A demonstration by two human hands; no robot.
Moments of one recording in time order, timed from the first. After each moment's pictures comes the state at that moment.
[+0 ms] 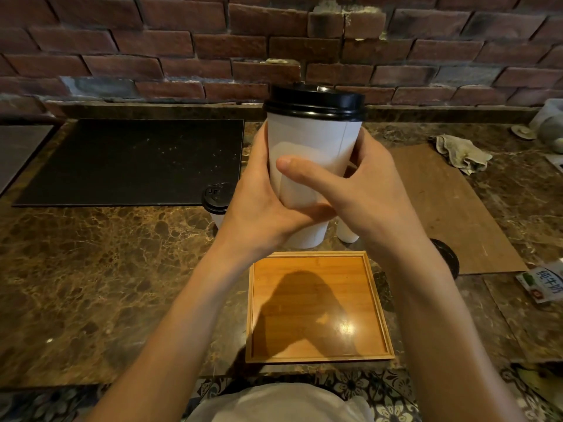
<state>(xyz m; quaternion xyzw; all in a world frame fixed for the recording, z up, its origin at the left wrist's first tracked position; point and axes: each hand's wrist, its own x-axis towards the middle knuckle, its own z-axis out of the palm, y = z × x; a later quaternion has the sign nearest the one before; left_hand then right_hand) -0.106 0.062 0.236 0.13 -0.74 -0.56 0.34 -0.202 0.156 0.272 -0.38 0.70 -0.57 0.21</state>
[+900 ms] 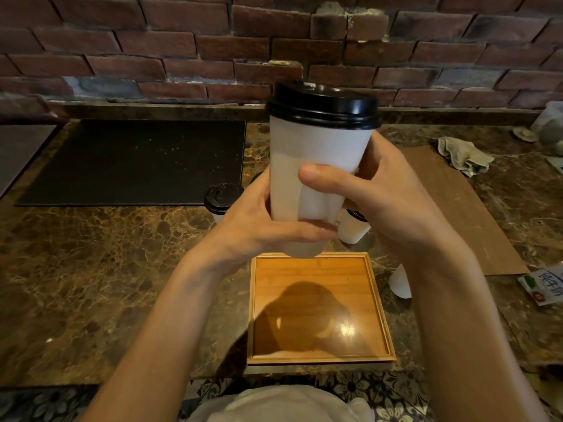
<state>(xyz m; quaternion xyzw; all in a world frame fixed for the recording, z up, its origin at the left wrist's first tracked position) -0.088 0.052 0.231 0.10 -0.71 -0.67 0.18 -0.215 0.166 0.278 -0.43 0.63 -0.57 0.30</state>
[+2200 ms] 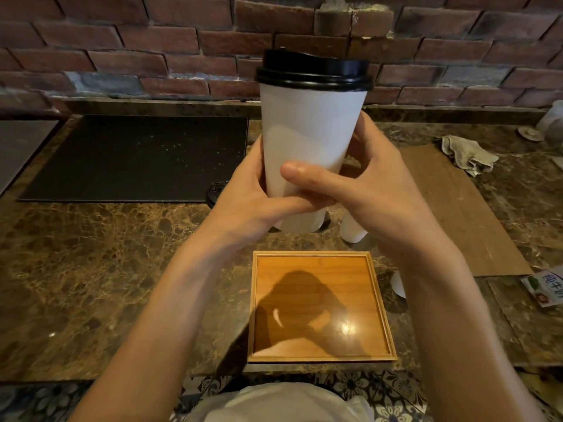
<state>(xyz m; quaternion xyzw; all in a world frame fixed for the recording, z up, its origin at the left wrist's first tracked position) -0.094 0.045 0.239 0.15 -0.71 -0.63 0.27 -0.208 0.156 0.276 -0.43 0.66 -0.56 0.24</state>
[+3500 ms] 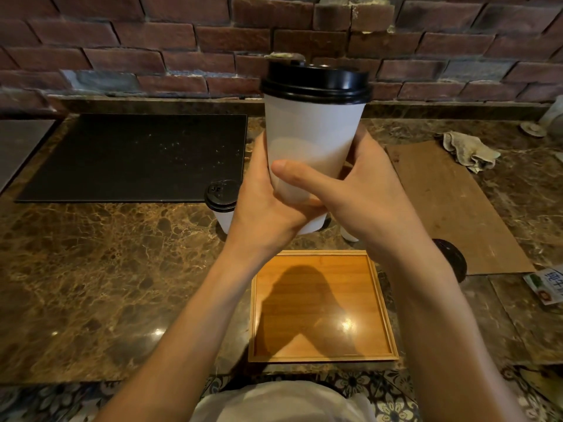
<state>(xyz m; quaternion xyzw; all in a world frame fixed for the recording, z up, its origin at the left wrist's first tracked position) -0.113 0.059 0.224 0.17 -0.71 -0.58 0.36 -0.200 0.147 0.270 -0.39 0.70 -0.55 0.23</state>
